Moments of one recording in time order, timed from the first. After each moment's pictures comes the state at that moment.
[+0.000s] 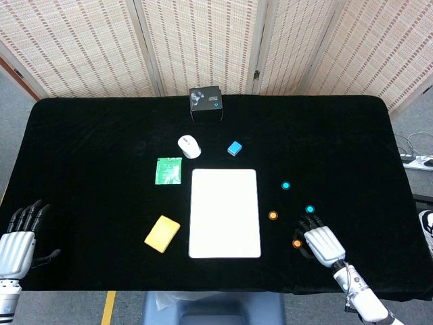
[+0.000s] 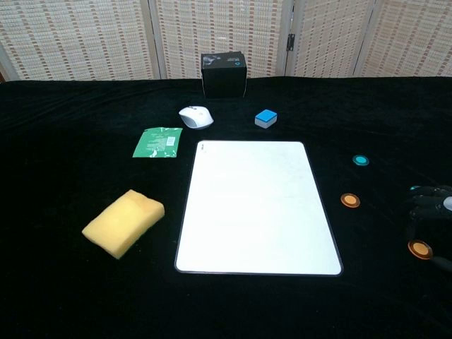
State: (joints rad) left arm -0.10 -1.21 -0.03 -1.48 1.48 1.47 0.01; right arm 0.31 -1.43 -0.07 -1.37 -1.55 1.11 -0.05
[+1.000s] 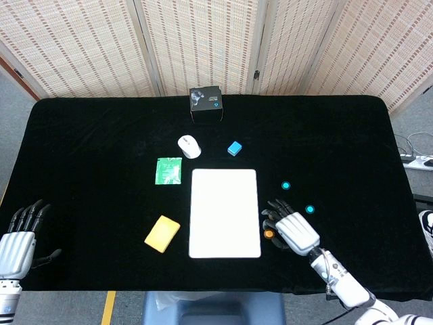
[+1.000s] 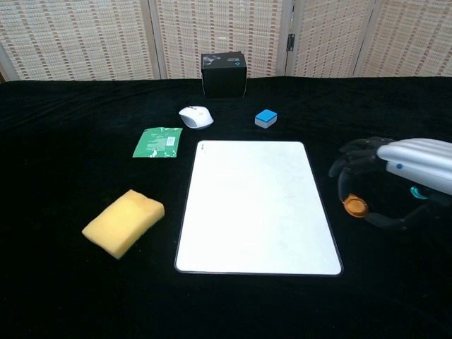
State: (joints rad) left arm -0.10 -1.22 -0.03 -1.47 1.50 1.48 -0.01; right arm 0.46 -1.37 0.02 -1.62 -1.58 1.02 -0.15
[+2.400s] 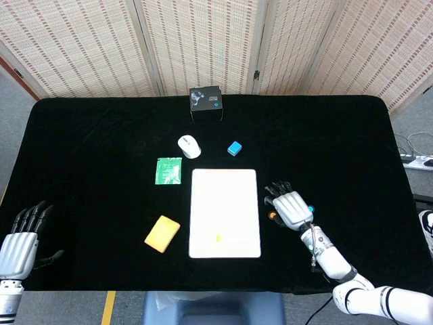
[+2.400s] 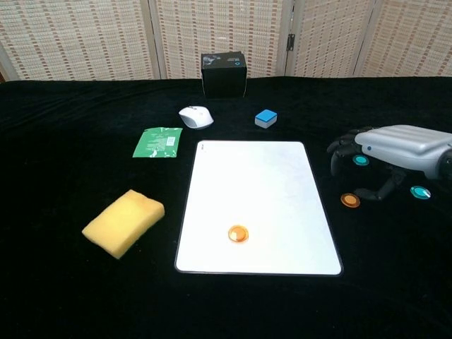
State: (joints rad) left arm -0.10 -1.22 -0.03 -1.46 1.51 1.47 -0.03; right arm 0.60 -1.45 0.08 -1.50 -1.20 0.92 -0.36
